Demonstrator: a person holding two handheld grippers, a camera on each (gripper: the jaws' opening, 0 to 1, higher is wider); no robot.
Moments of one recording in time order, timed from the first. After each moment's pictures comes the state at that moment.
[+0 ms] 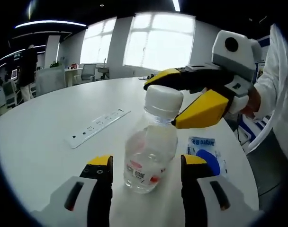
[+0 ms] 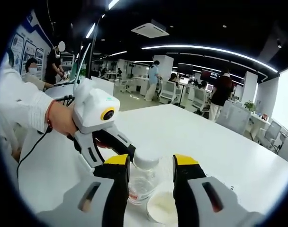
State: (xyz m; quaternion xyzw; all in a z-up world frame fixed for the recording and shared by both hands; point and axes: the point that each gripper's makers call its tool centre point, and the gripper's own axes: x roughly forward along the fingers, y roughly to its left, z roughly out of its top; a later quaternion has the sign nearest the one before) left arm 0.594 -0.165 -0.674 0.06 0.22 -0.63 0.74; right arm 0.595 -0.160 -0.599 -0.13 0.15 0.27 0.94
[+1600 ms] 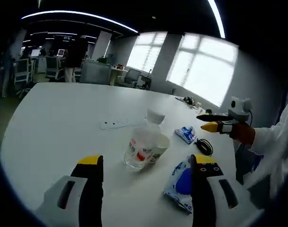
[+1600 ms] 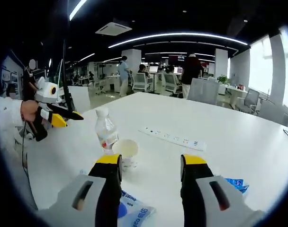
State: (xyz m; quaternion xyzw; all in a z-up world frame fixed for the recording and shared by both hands) left arm 0.543 -0.085 -0.623 -0.07 0.25 -0.46 0.85; right arm 0.500 -0.316 -0.609 -0.04 0.21 0.15 0.97
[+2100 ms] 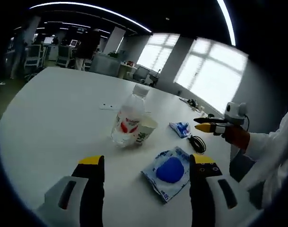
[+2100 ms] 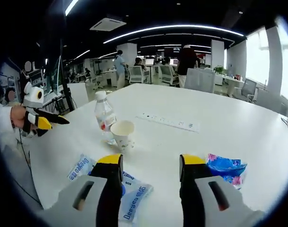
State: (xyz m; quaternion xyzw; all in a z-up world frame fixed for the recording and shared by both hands) left arm 0.472 -0.082 -0.646 -0.12 0.29 -0.42 0.85; right arm 0.466 -0.331 -0.635 -0.02 0.24 0.14 0.96
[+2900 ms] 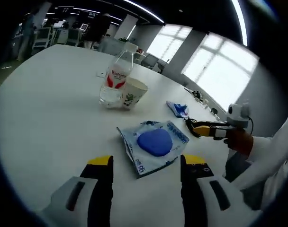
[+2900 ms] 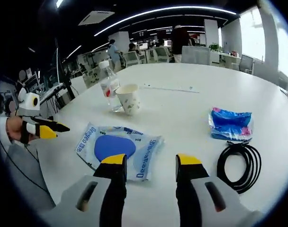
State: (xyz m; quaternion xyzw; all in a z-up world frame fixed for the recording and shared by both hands) left arm 0.399 -0.114 -0.703 -0.14 0.35 -0.39 0.84; right arm 0.394 -0.334 -0.707 0.04 0.32 0.13 0.94
